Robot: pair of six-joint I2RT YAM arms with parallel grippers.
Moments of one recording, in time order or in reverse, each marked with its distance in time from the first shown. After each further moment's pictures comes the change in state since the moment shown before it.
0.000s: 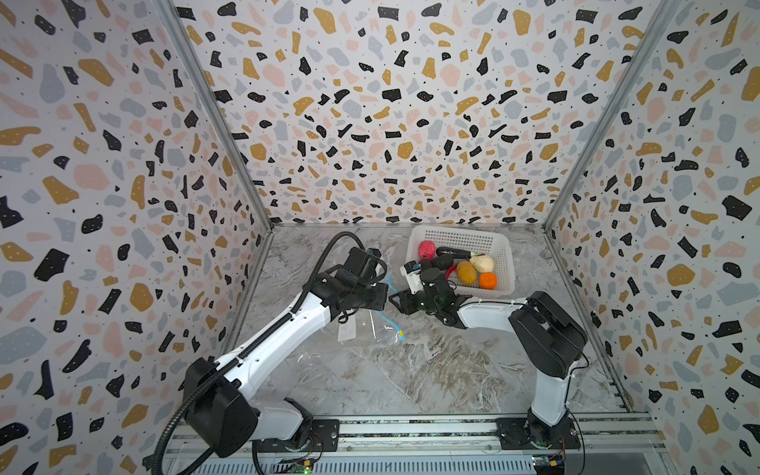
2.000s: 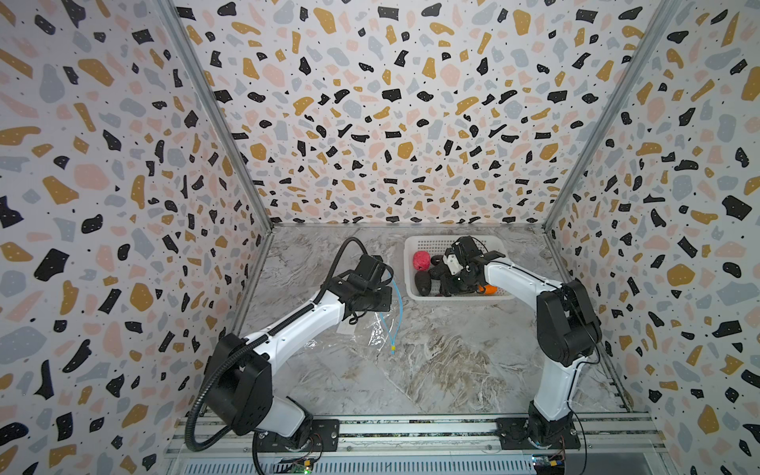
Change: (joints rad) left arm 0.008 0.117 -0.116 0.196 -0.019 -0.102; right arm -0.299 -0.009 0.339 -0.956 0.098 -0.192
